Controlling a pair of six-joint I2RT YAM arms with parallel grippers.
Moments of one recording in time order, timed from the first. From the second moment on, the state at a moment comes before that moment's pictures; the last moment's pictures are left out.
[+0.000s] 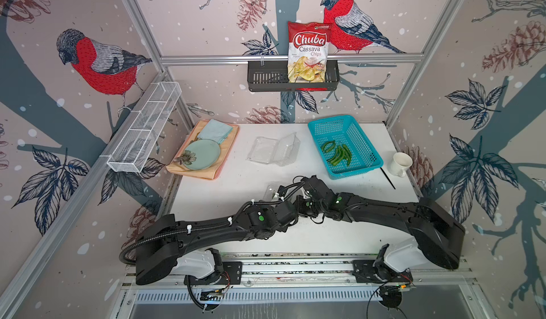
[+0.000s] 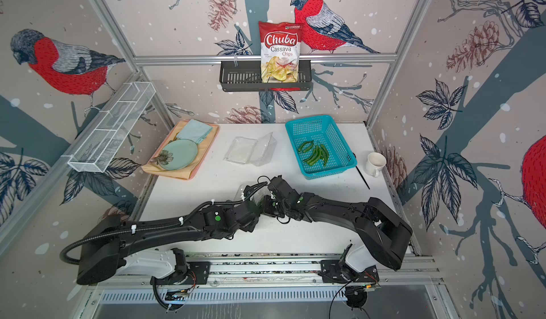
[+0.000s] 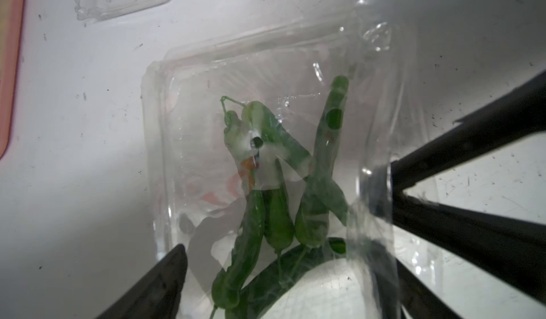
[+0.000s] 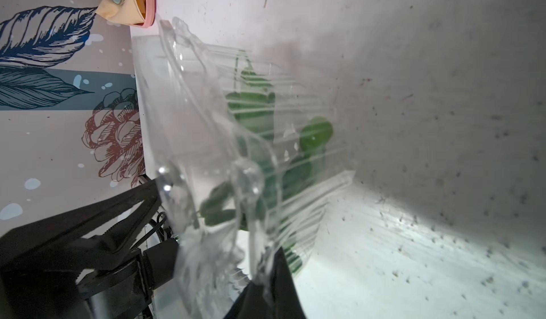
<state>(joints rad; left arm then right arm) -1.15 1.31 0.79 -0.61 -0.53 -0.59 0.97 1.48 0.76 -0.09 -0.27 1.00</state>
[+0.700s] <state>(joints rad) -1.15 1.26 0.94 -0.82 -0.73 -0.53 0.99 1.48 0.77 -0.18 -0.18 0.99</state>
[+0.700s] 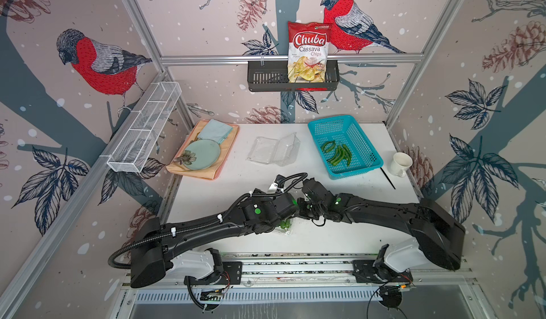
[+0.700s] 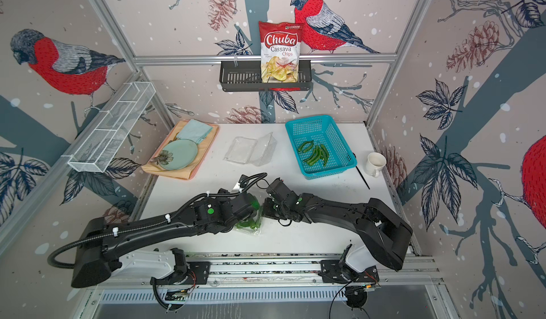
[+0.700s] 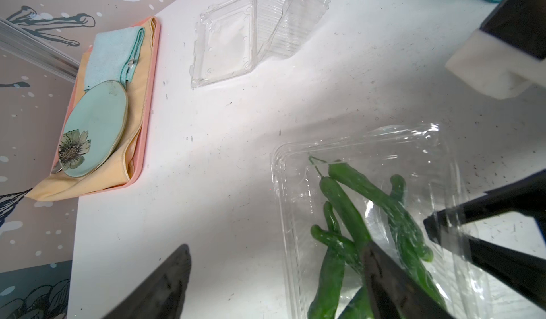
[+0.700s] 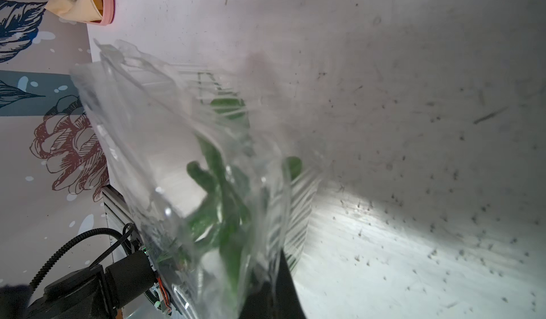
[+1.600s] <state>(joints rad) -1.18 1.27 0.82 -0.61 -0.23 -0.41 0.94 1.44 0.74 -0.14 -0.23 1.02</state>
